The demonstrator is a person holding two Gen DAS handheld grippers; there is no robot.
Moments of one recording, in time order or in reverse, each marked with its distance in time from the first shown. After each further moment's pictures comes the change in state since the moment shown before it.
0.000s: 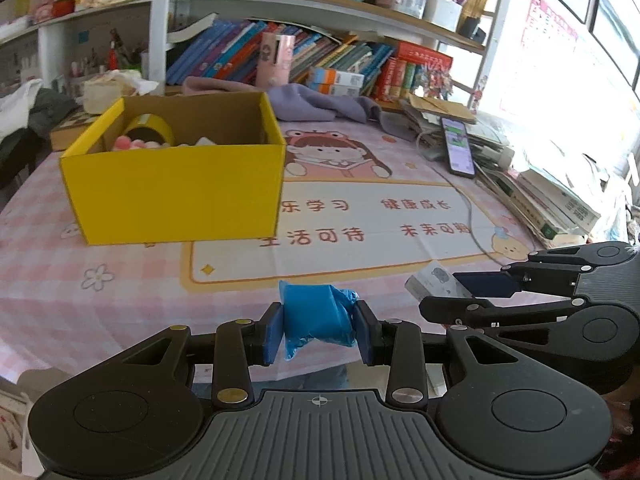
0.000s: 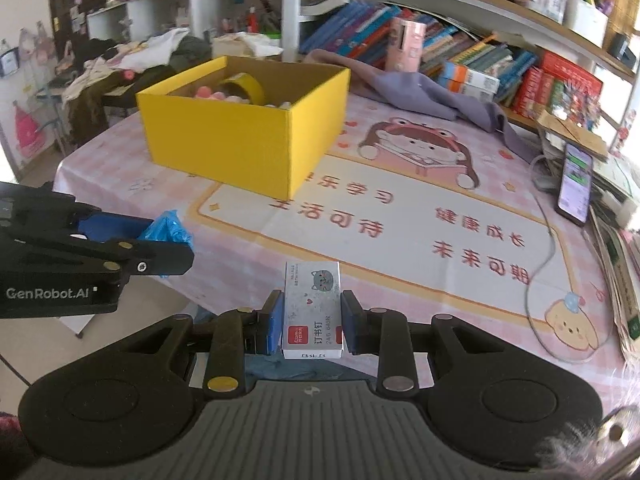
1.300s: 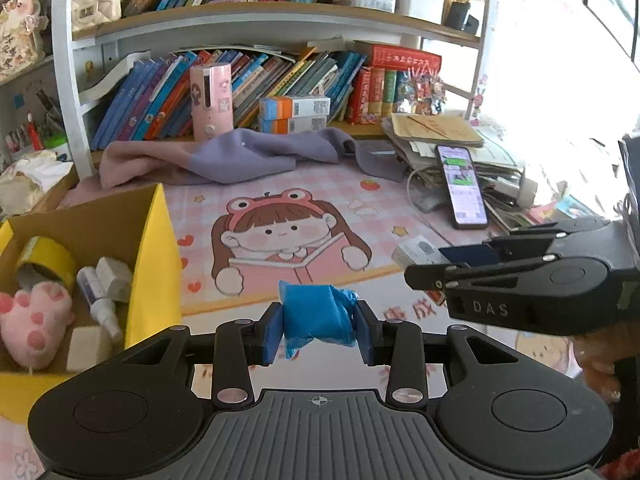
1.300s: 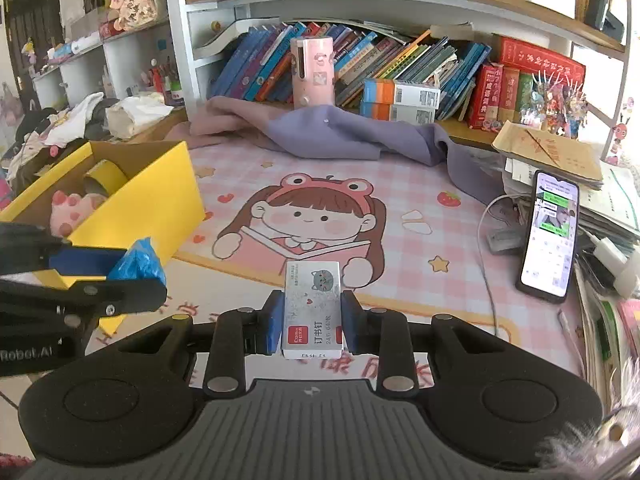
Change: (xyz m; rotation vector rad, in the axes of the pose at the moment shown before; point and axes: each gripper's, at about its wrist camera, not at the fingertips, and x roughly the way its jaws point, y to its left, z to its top) left arm 0.144 -0.079 0.138 0.128 -0.017 0.022; right arm 0.094 -0.205 0.099 0.126 -0.077 0.001
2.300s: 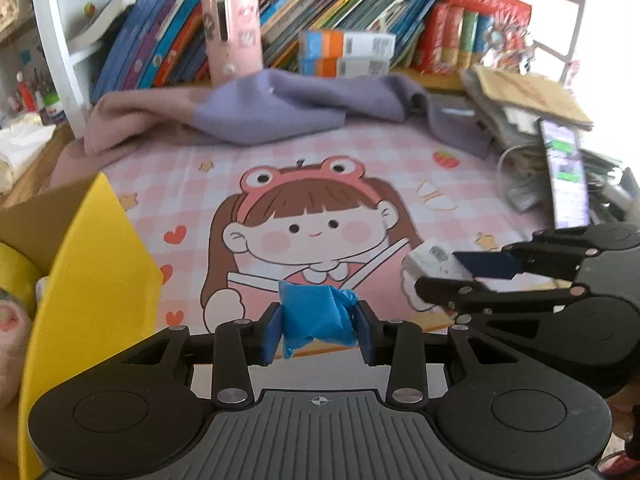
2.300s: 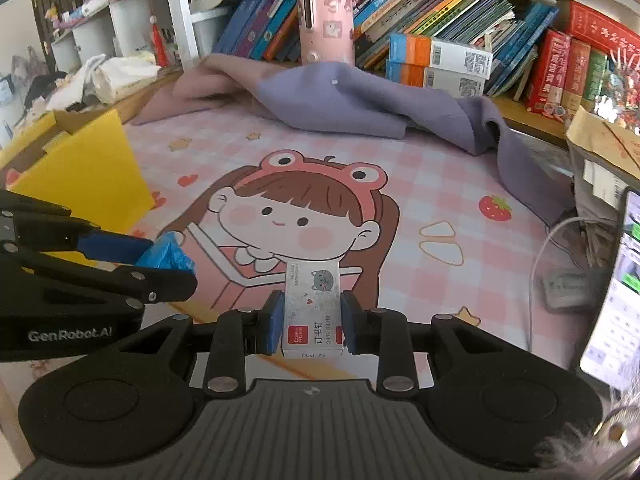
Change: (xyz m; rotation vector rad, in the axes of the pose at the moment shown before) left arm 0.142 0.003 0.057 -0.089 0.182 0.155; right arm 0.129 -0.063 0.037 -0.085 0.099 0.132
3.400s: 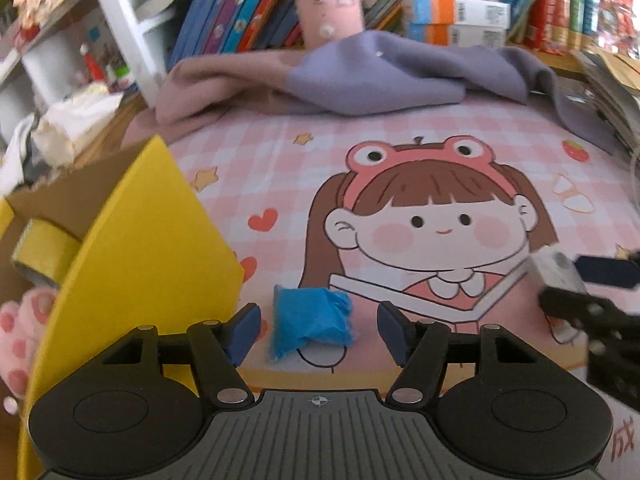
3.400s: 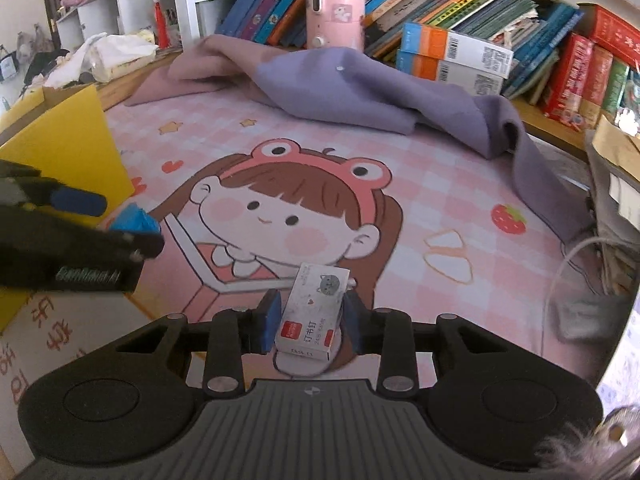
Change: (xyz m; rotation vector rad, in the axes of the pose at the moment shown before) left arm 0.067 0.035 0.007 -0.092 0.084 0.290; right arm 0.038 -0.010 0.005 -0.061 0.027 -0.007
